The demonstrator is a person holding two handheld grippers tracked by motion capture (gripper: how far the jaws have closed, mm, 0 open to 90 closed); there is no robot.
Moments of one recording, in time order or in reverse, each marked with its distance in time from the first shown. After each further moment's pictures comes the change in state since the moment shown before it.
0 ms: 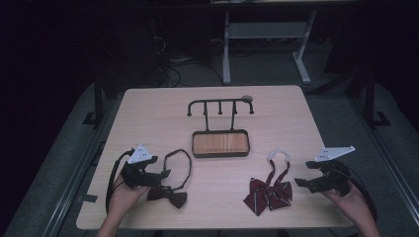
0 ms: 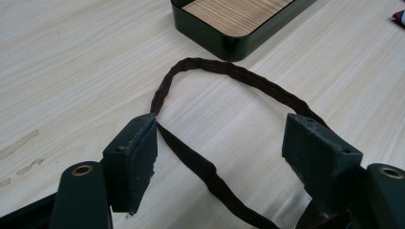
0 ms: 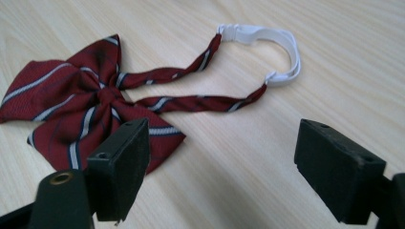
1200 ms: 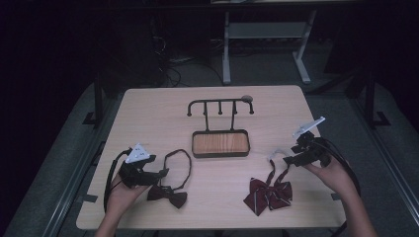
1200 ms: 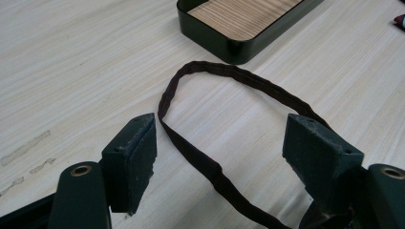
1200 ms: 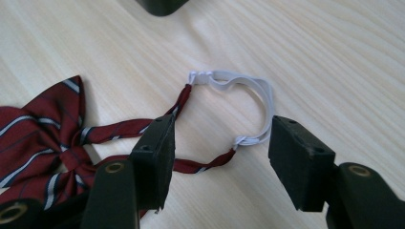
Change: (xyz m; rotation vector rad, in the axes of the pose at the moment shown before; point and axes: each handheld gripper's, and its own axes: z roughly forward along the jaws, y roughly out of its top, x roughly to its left) left arm 0.002 0.001 -0.004 -0.010 0.010 0.004; right arm -0.019 0.076 0.028 0.192 -0.027 -0.017
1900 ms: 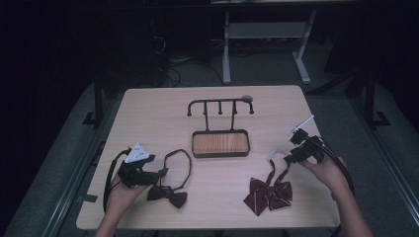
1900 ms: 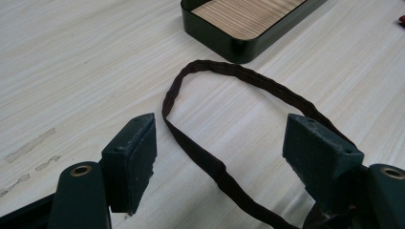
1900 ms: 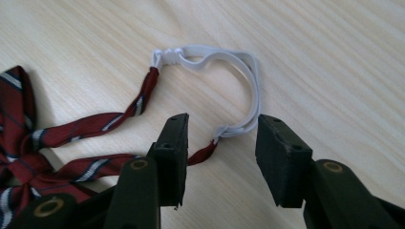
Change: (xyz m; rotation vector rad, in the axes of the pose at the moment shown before) left arm 0.002 0.000 -0.001 -0.002 0.012 -0.004; right arm -0.010 0.009 0.025 0.156 -0.038 0.067
